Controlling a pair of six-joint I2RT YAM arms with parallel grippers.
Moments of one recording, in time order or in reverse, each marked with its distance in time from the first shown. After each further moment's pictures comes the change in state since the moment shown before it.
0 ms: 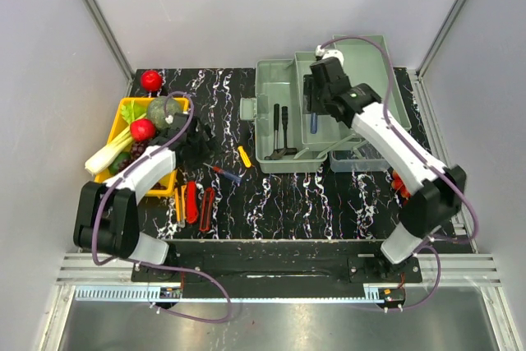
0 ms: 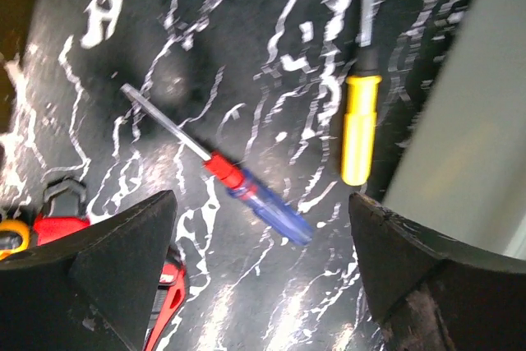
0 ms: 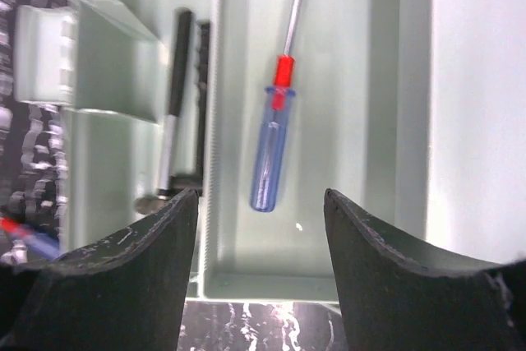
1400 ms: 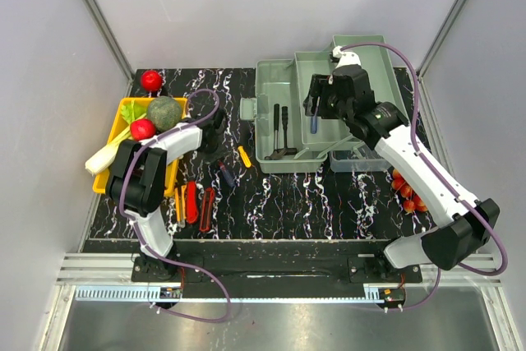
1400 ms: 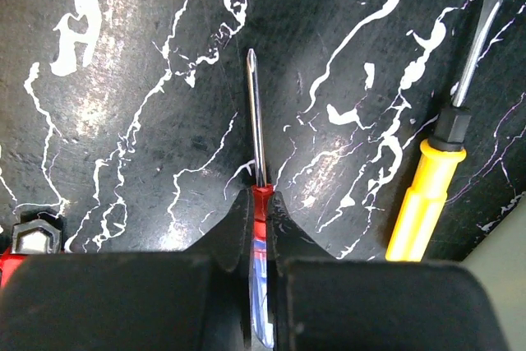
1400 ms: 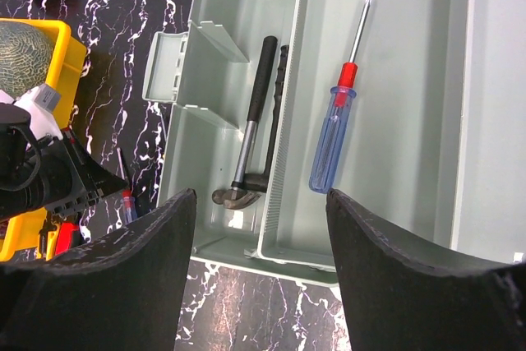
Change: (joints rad) left arm -0.097 0.390 0.271 -0.214 -0.191 -0.097; right arm -0.001 -0.284 -0.188 0.180 -0.182 0.062
